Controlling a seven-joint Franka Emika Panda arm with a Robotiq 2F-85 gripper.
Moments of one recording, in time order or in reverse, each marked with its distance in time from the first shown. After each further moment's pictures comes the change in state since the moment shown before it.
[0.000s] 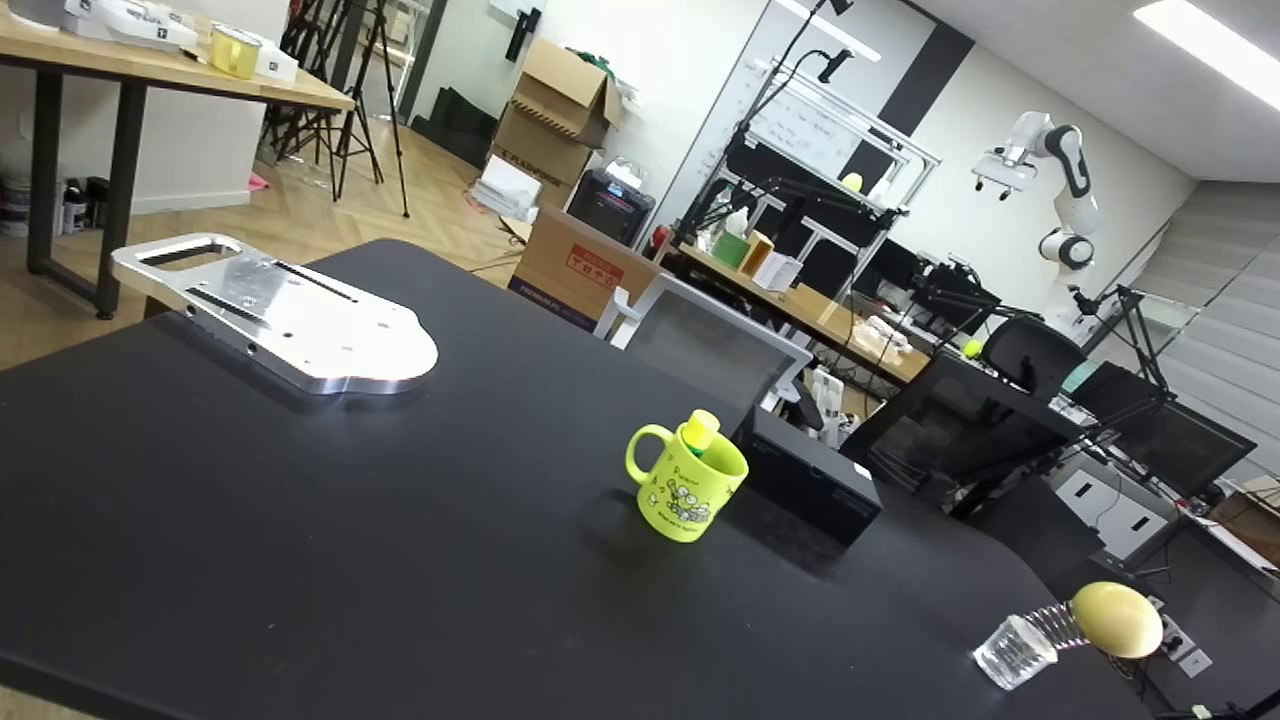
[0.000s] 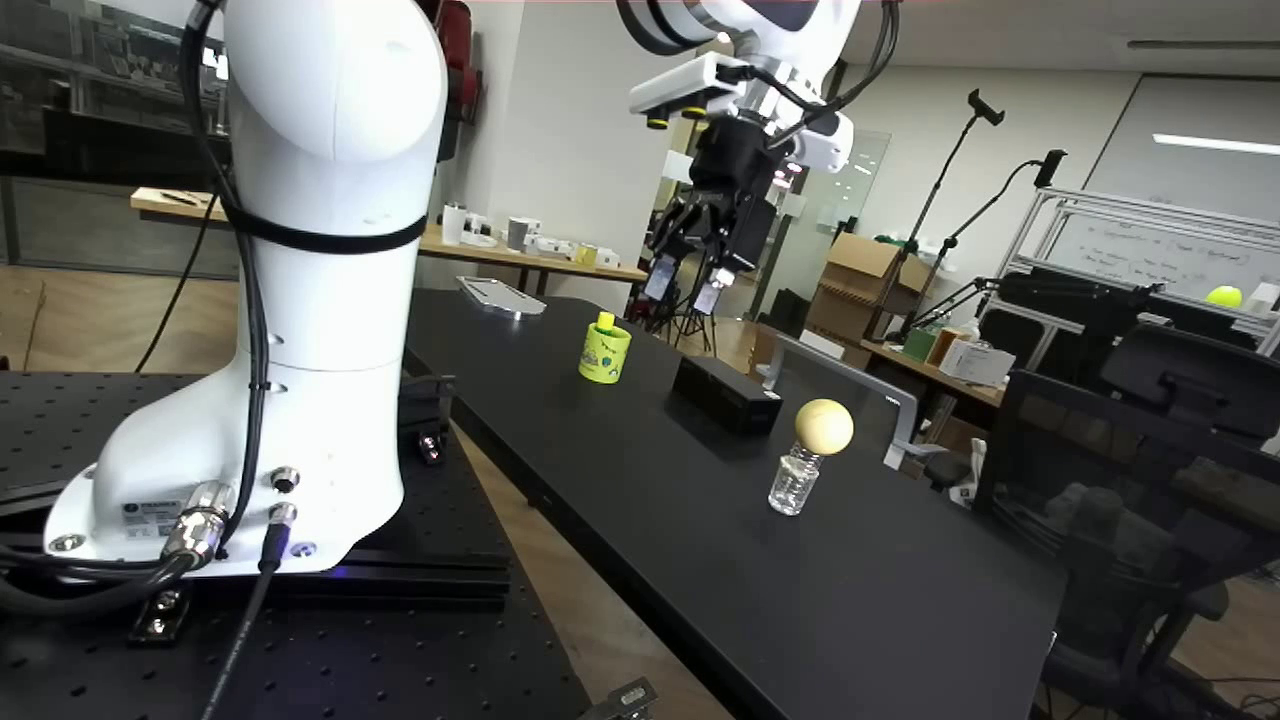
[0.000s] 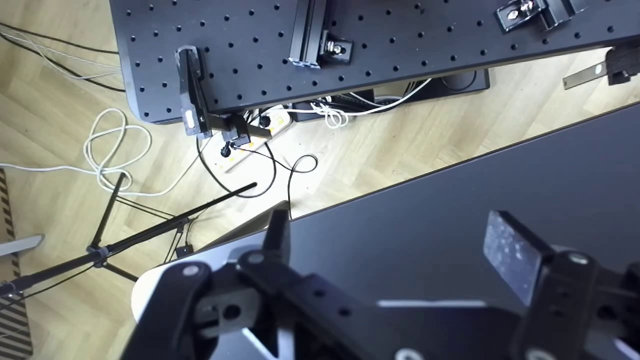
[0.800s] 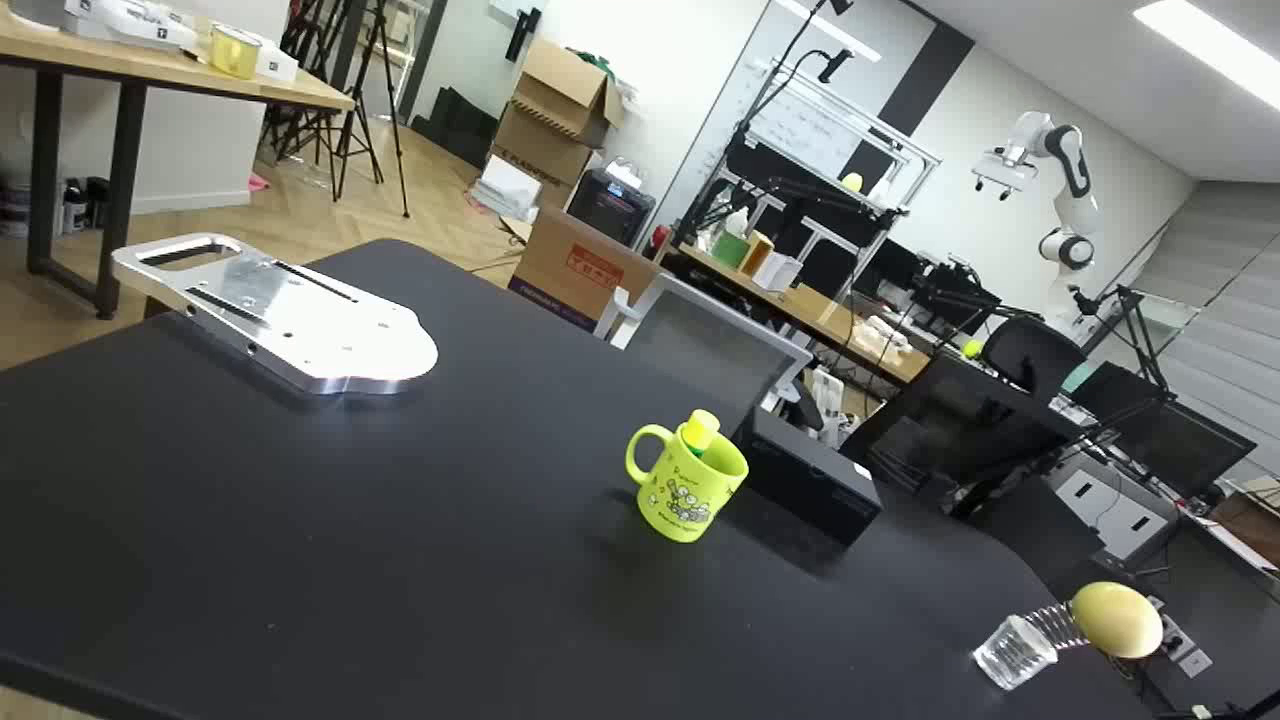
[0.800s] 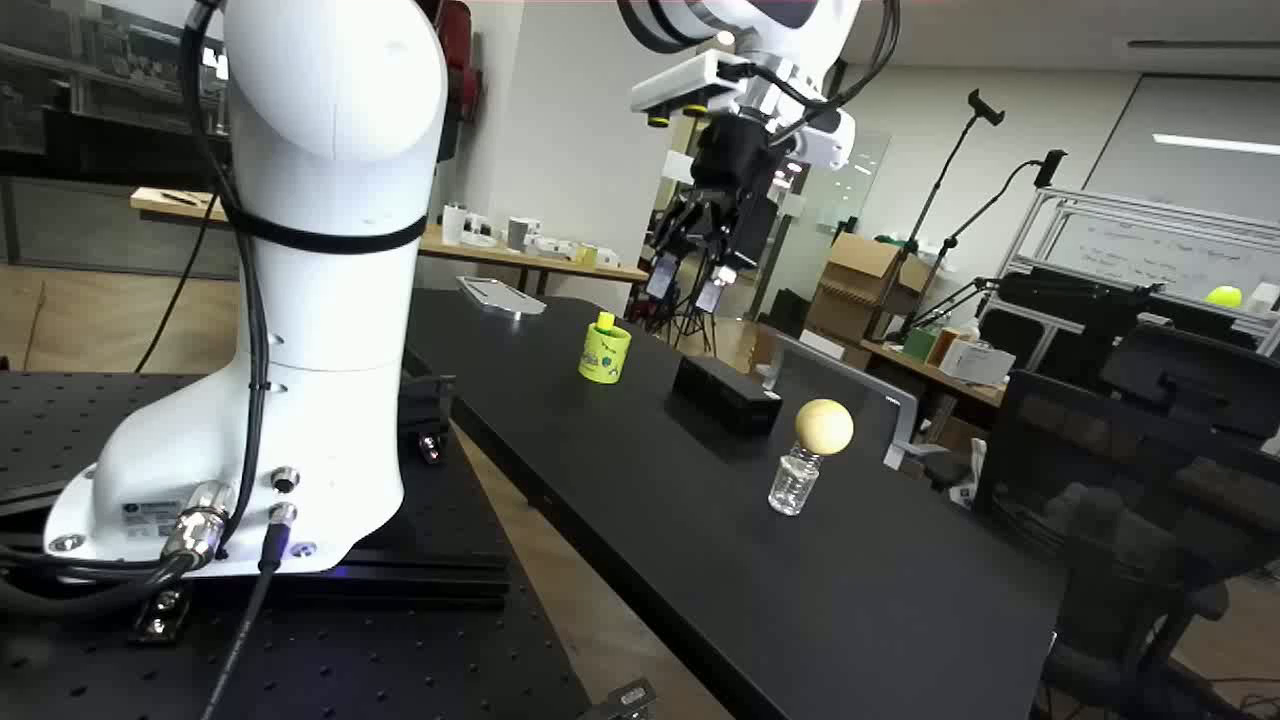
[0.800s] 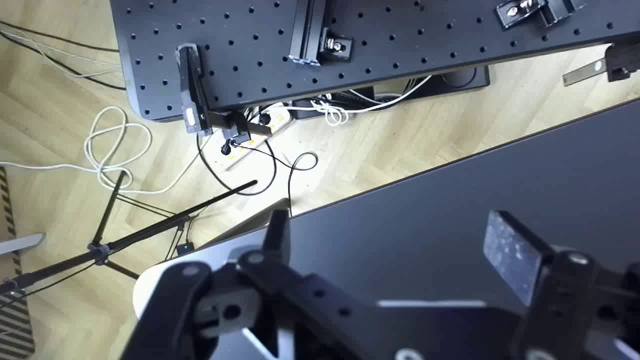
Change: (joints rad) arm 0.000 -0.004 0.000 0.003 0.000 0.000 0.001
